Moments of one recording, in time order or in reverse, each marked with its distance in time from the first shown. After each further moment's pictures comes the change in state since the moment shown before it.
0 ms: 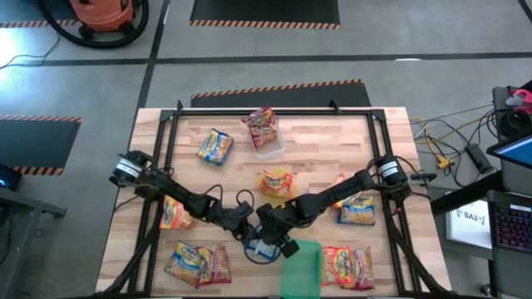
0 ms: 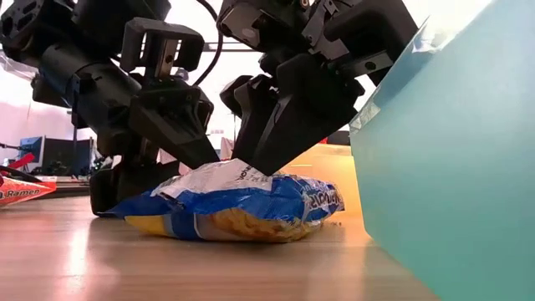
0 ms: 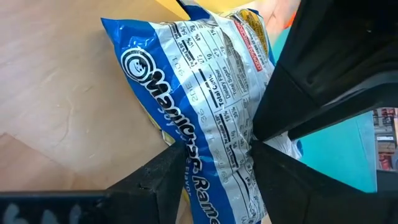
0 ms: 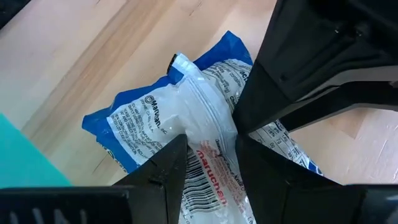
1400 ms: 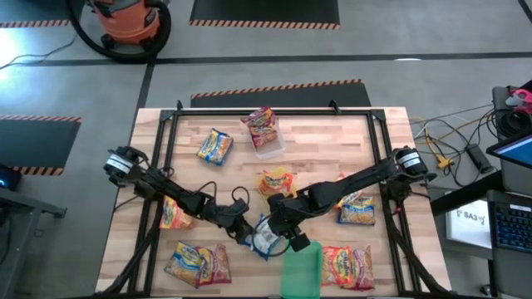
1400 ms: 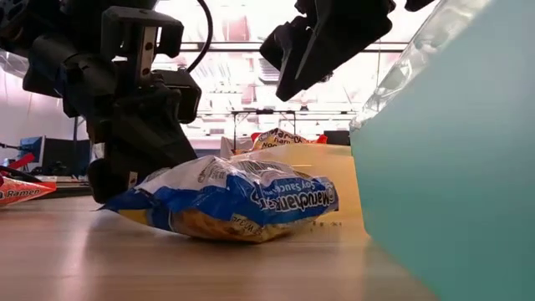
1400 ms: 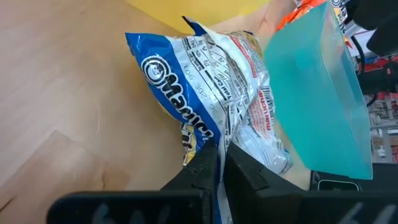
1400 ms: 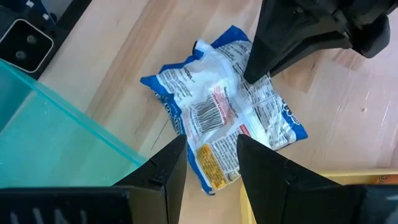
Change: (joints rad) left arm 0.001 -0.118 -0.055 -0.050 -0.031 0.071; right arm 0.000 -0.203 -0.002 -0.228 0.003 0.122
